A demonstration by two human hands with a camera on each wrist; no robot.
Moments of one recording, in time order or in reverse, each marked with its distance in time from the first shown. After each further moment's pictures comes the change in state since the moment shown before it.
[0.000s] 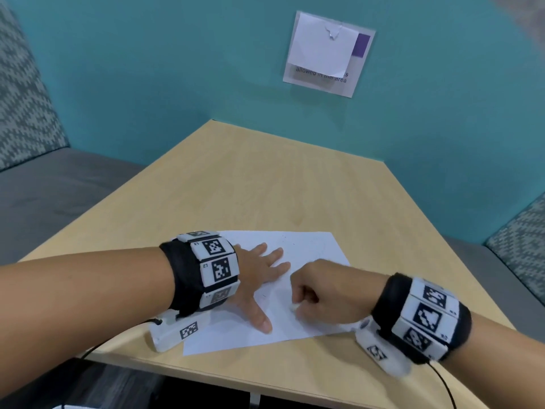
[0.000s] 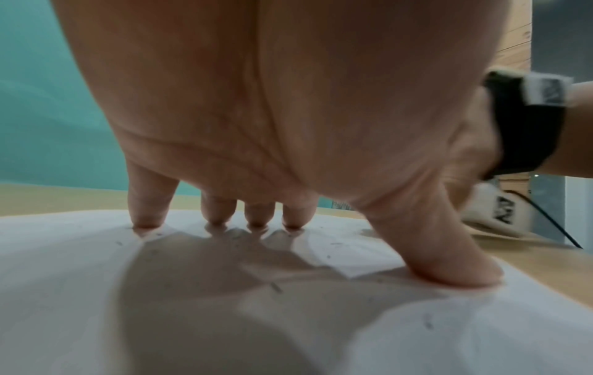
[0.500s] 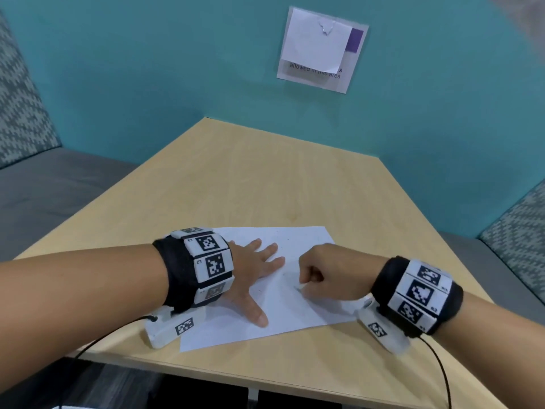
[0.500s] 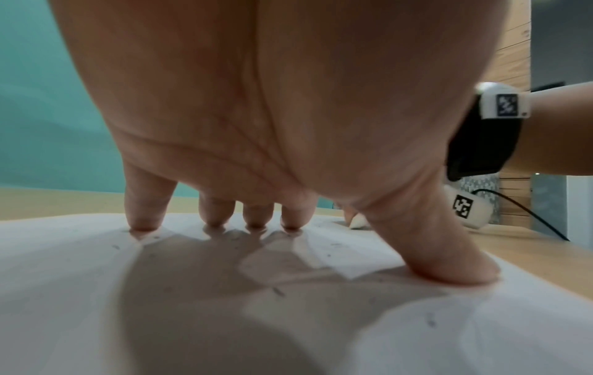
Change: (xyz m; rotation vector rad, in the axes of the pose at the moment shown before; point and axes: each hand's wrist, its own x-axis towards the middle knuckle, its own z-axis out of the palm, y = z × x) left_hand 0.000 0.000 0.000 -0.001 0.010 -0.009; right_hand 0.003 0.017 -0.012 -0.004 0.041 0.068
